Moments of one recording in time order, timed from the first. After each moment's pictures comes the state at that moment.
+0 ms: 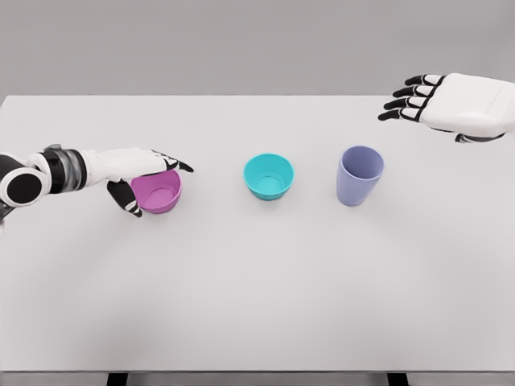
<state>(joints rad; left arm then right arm) -0.75 0.82 -0.89 -1.56 -0.22 -0.06 -0.61 -0.68 -0.98 0.44 -1.68 0.52 -0.61 0.61</state>
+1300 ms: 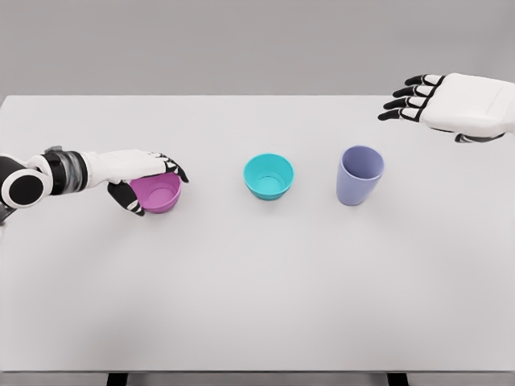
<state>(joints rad) -0.74 0.81 -0.89 -1.56 -0.23 -0.06 -0.61 -0.68 -0.98 0.44 -1.68 0.52 -0.61 0.61</state>
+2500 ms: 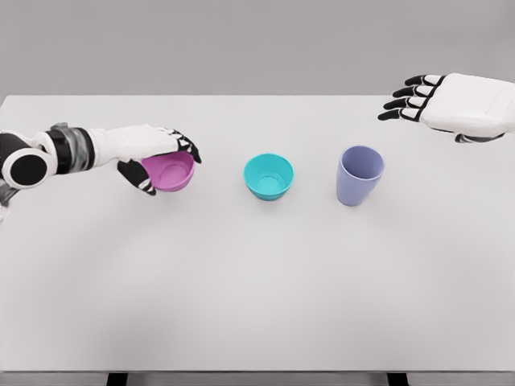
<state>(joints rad) -0.83 0.78 -0.89 -1.58 -0.22 -0.08 -0.61 -0.68 -0.98 0.44 -1.68 0.52 -0.61 0.61</state>
